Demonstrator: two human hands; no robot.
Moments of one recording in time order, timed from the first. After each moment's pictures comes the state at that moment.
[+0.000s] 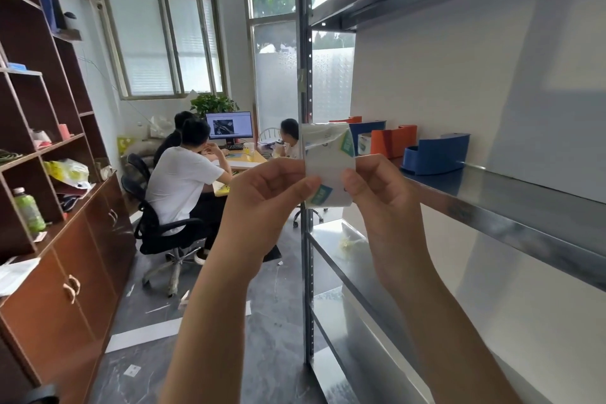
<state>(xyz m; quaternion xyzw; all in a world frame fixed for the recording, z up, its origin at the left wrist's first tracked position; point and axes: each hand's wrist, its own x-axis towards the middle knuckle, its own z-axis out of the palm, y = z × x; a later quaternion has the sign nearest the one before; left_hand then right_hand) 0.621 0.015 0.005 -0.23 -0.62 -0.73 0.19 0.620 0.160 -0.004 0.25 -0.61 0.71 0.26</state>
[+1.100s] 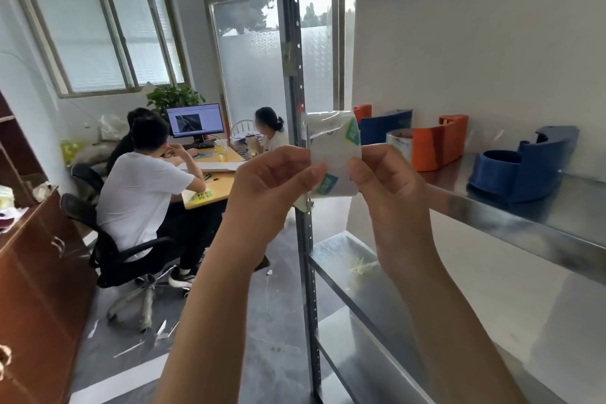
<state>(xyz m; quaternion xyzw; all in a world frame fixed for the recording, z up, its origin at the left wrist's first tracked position) 0.371 -0.033 -0.002 -0.28 -0.64 -0.70 0.13 0.388 0.113 -0.019 0.20 -0.59 0.73 0.30</state>
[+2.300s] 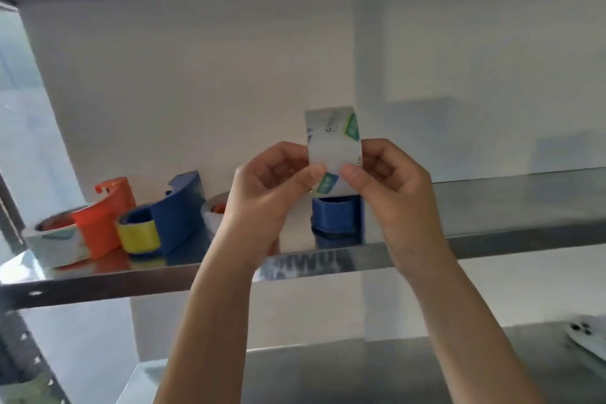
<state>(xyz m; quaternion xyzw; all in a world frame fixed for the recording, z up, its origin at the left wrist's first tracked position) 0.230 0.128 0.039 -0.60 -0.38 -0.67 -0.22 0.371 0.186 0.027 -0.09 -0.65 0.44 0.61</state>
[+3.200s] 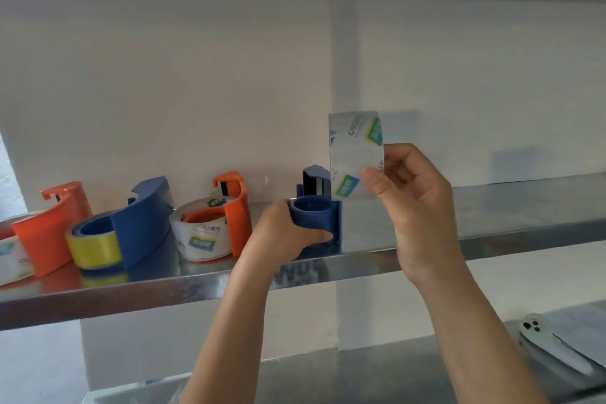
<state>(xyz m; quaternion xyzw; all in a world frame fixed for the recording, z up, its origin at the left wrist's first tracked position) 0.231 0.193 0.004 -0.56 -0.69 -0.41 -0.21 0.396 0.192 0.026 -0.10 -0.62 0.40 0.67</state>
